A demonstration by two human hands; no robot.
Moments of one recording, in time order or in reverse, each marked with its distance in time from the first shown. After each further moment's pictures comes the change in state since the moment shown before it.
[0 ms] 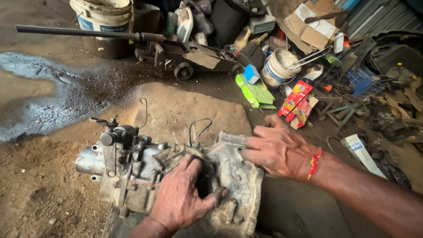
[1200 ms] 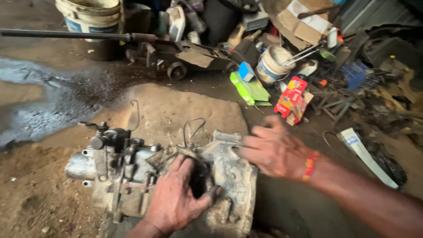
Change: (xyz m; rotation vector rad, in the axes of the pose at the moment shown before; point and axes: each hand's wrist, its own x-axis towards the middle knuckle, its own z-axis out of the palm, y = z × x) left_hand 0.007 0.009 -0.004 -0.040 -0.117 -0.206; right_hand -0.015 -0.001 0.016 -0.022 0.008 0.092
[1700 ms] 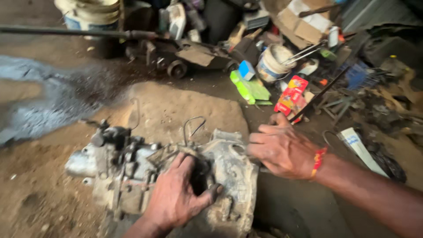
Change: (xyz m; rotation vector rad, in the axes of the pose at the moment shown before) left_hand 0.002 -0.004 0.003 0.011 0.068 0.123; right_hand -0.005 0.002 -0.017 0.113 -0.100 0.070
